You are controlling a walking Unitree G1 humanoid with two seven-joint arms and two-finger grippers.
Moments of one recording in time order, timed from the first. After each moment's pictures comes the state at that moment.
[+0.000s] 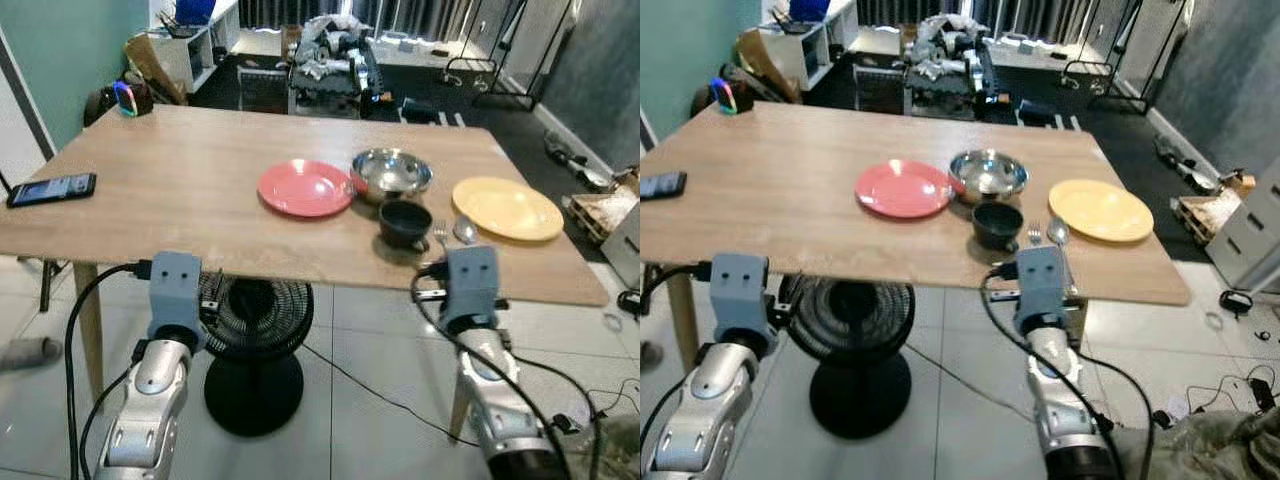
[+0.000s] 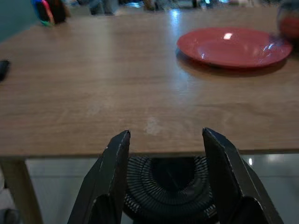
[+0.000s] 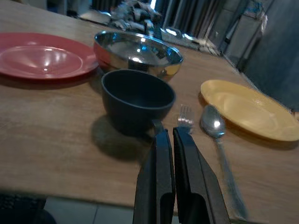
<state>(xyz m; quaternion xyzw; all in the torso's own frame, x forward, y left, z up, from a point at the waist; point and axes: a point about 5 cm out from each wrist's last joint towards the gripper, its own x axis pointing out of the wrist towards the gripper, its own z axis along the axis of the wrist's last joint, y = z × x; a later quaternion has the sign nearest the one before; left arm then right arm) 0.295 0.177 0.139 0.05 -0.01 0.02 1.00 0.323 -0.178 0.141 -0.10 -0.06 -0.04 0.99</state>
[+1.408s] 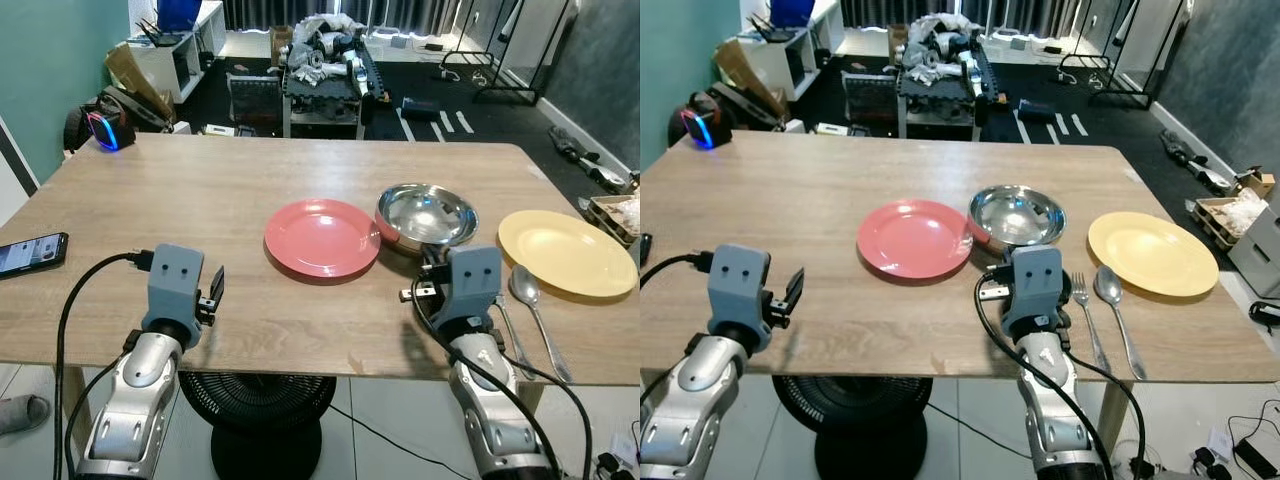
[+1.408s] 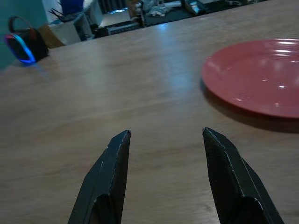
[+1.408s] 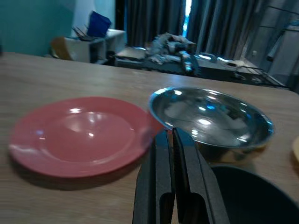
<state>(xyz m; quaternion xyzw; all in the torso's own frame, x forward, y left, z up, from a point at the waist) 0.303 0.191 0.153 0.10 -0.02 -0.01 0.99 0.308 -0.148 0.158 -0.04 -0.12 0.05 0.99</state>
